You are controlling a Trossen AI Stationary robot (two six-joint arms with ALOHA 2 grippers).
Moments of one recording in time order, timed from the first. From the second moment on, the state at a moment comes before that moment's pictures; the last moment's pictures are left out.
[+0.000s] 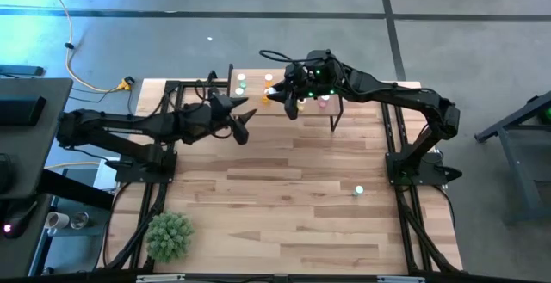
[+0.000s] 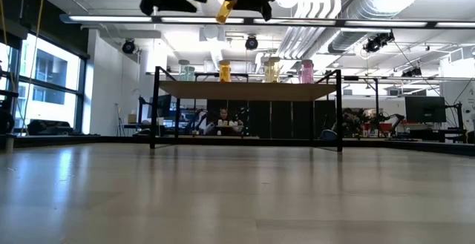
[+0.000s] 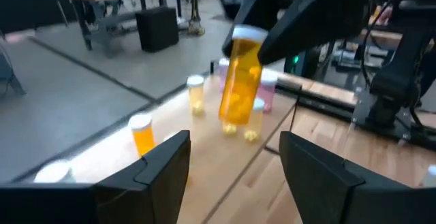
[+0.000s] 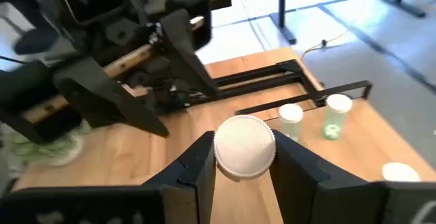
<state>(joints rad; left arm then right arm) 0.16 1.10 0.84 0.03 -0.57 -0.13 -0.35 1.62 1.53 -0.27 -0.26 0.06</state>
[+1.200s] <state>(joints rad) 0.16 0.94 0.84 -0.25 -0.56 -0.19 -0.29 1.79 1.53 -0.36 0.04 -0.06</state>
